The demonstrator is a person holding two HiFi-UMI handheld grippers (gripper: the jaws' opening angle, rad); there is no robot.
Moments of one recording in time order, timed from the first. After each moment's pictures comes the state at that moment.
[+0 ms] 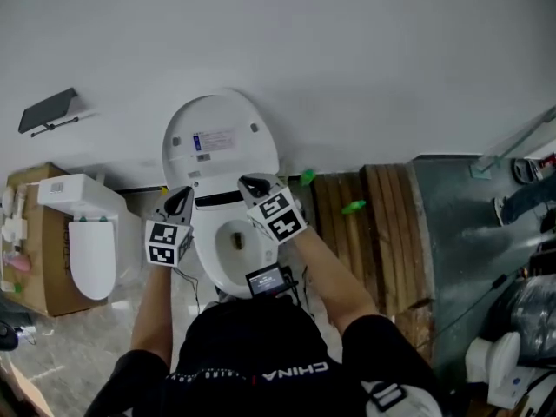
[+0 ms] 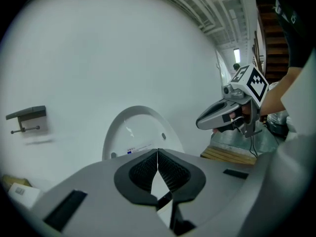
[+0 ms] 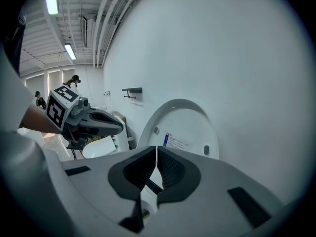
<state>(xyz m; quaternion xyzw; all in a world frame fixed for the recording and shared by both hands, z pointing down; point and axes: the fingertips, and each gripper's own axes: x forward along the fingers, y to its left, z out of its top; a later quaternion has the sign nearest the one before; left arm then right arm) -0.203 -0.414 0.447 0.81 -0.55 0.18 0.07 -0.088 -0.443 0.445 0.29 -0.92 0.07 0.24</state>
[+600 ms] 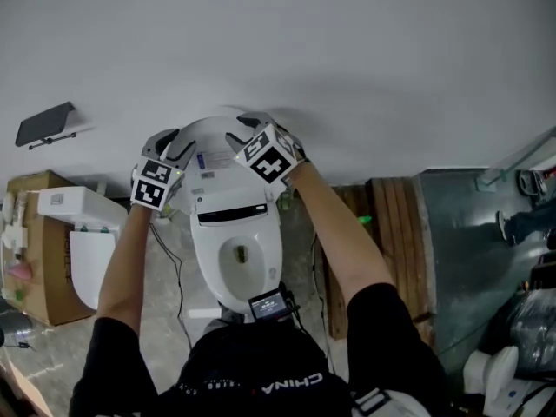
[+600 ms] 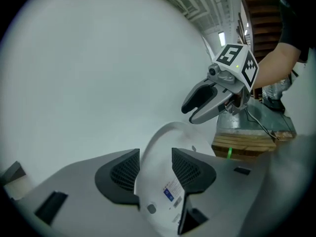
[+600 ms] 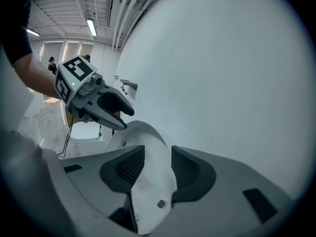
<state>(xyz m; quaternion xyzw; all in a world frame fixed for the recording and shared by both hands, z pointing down) -0.241 -0.591 0.385 0.82 -0.51 0.27 -0.01 -0.148 -0.617 0.379 0.25 -0.92 -0.08 0.31</state>
